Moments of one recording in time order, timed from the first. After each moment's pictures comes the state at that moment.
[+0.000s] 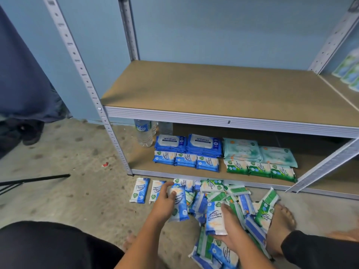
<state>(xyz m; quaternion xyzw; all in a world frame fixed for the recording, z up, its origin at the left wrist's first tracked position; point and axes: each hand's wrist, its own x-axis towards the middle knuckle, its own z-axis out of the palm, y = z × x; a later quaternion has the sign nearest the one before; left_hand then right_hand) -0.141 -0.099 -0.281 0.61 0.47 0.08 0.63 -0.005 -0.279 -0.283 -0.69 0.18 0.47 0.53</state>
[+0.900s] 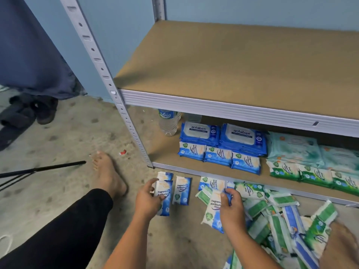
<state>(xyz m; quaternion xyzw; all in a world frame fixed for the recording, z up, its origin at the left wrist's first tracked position) -0.202 0.046 -0.359 0.60 0.59 0.10 0.53 -0.023 -0.138 -0.340 -0.84 -0.07 0.26 0.47</state>
